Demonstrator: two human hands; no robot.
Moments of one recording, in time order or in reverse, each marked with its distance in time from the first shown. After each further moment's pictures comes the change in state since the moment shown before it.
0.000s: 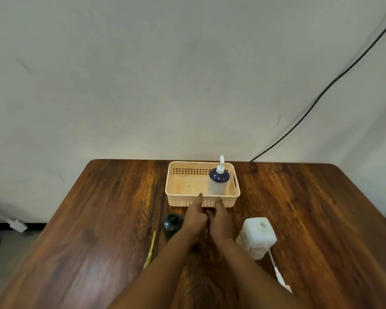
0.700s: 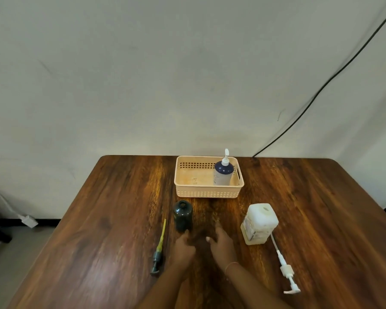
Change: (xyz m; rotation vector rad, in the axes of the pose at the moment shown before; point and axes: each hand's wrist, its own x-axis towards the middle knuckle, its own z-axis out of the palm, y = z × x) left_hand -0.081 -0.094 -0.036 0.020 0.026 -0.164; right_hand -0.087 0.031 0.014 -0.048 -0.247 0.158
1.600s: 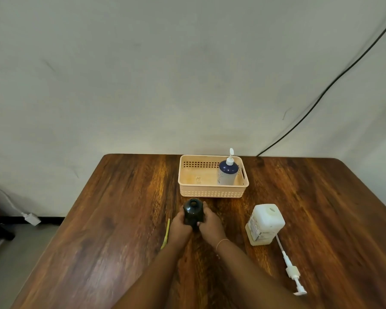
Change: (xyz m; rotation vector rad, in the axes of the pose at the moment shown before) left_hand 0.032 0.028 -0.029 -0.013 0.084 0.162; right_hand 0.018 -0.069 0.008 0.065 -0.068 -0.062
